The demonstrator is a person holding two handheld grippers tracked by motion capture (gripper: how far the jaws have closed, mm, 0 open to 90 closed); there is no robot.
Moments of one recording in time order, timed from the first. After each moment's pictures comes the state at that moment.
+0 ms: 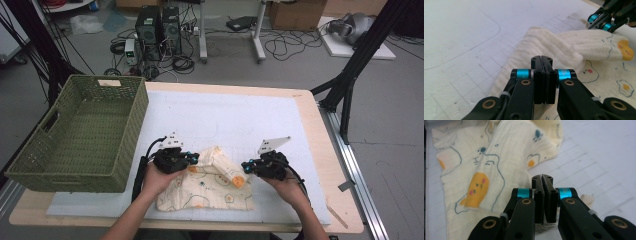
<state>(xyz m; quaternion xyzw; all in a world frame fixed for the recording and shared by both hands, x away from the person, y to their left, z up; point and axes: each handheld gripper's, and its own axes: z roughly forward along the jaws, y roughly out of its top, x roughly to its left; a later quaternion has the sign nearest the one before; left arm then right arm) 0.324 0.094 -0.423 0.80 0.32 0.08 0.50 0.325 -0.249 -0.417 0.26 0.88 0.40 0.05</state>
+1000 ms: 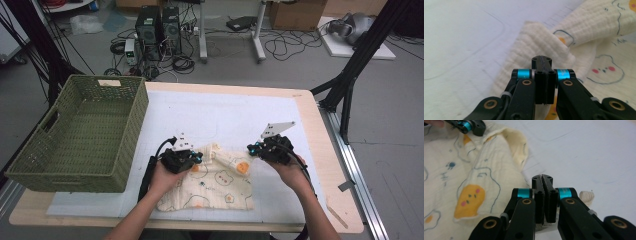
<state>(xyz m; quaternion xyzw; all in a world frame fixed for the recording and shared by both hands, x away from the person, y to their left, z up) 0.332 0.077 -0.425 0.82 0.32 0.14 0.46 0.352 -0.253 -0.382 0.27 0.88 0.38 0.13</state>
